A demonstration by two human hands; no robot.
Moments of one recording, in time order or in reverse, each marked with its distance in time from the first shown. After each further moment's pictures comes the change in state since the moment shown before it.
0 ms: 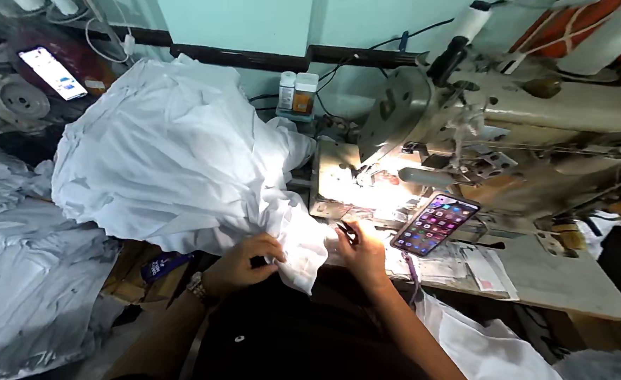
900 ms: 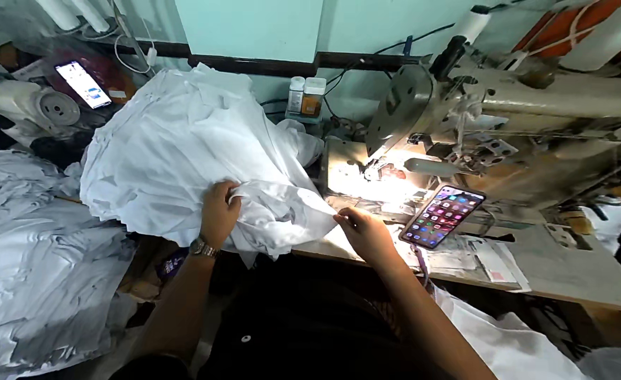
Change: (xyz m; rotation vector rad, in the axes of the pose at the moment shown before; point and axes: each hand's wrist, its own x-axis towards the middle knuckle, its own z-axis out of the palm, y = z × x) left_hand 0.016 -0.013 -0.074 0.694 0.563 -0.522; right_hand 0.043 -0.043 -0.030 0.015 -0.443 0.092
